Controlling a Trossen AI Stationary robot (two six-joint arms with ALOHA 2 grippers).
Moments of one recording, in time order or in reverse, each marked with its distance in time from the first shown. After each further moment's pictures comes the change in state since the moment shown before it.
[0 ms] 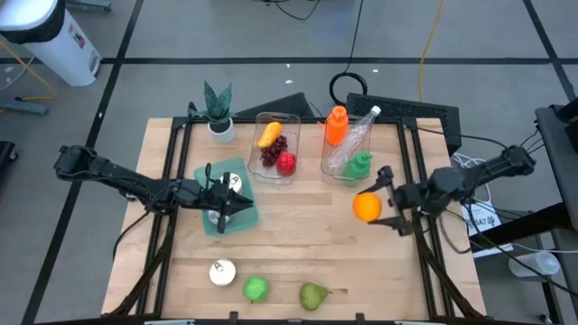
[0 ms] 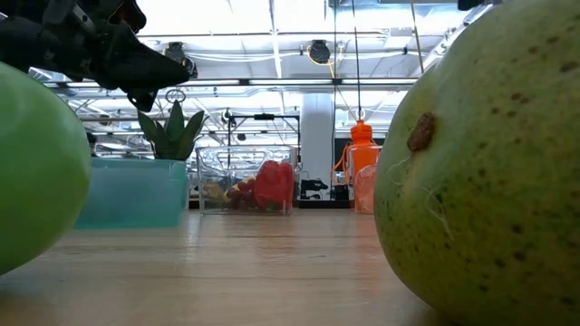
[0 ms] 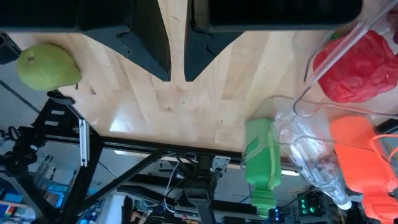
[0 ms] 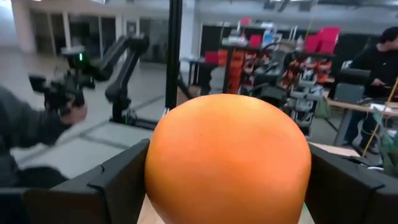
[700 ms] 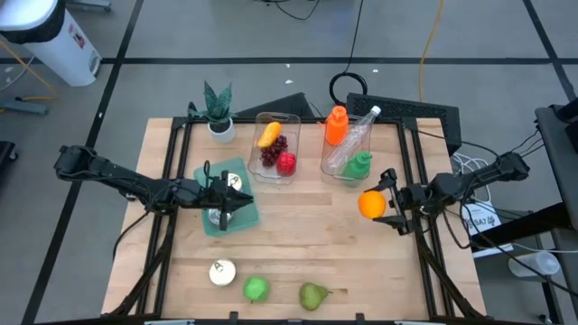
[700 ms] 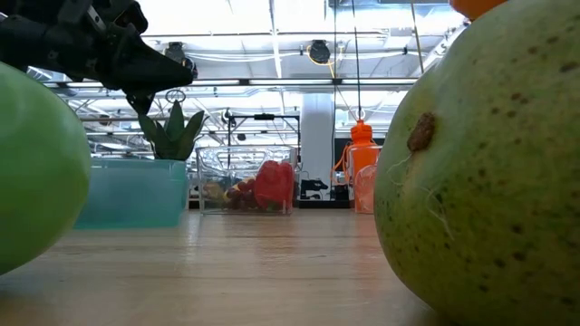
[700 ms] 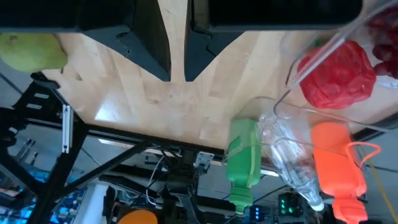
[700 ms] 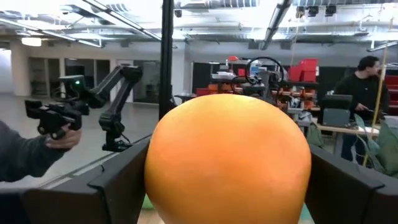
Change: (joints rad) left arm 0.000 0.000 0.000 0.009 -0.072 -0.058; right arm -0.012 -0.208 -0.334 0.302 0.021 0.018
